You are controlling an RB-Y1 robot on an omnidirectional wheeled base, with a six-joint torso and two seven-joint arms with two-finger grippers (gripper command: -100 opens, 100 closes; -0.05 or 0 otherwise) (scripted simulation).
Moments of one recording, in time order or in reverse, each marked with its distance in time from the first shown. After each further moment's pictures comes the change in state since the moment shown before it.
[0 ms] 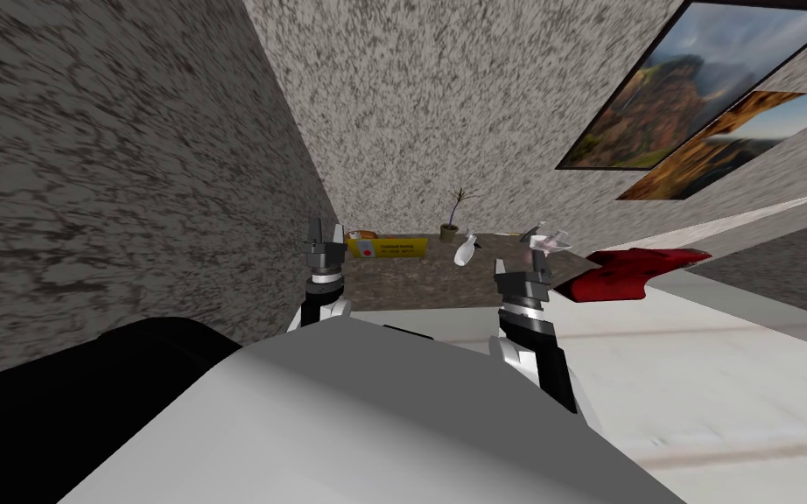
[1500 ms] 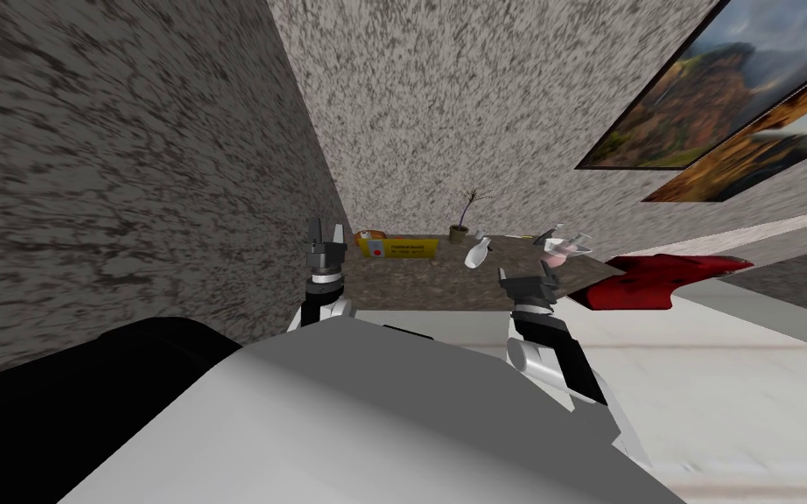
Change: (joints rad) left arm 0.000 0.000 0.000 0.000 0.000 0.000 0.000; right arm -0.037 -0.093 -0.139 0.084 -0.122 0.238 -0.408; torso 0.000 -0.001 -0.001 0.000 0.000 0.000
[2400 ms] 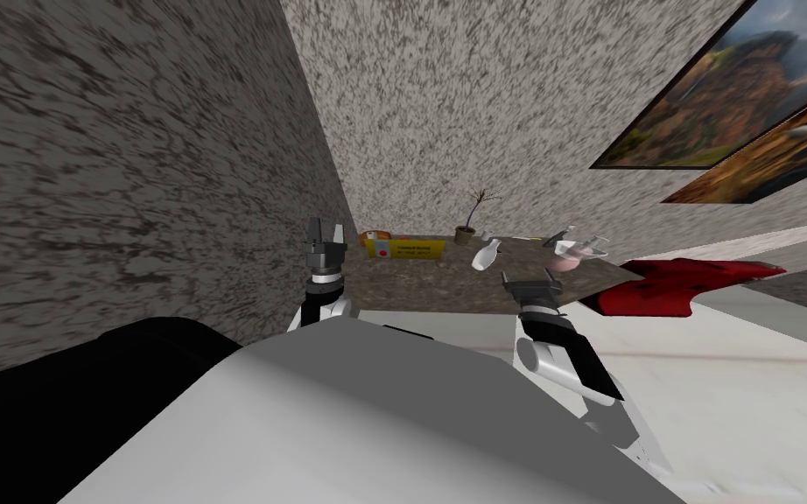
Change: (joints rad) left arm 0.000 0.000 0.000 0.000 0.000 0.000 0.000; right arm -0.024 -0.044 -0.067 0.050 -0.073 0.139 -0.235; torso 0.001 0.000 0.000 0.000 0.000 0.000
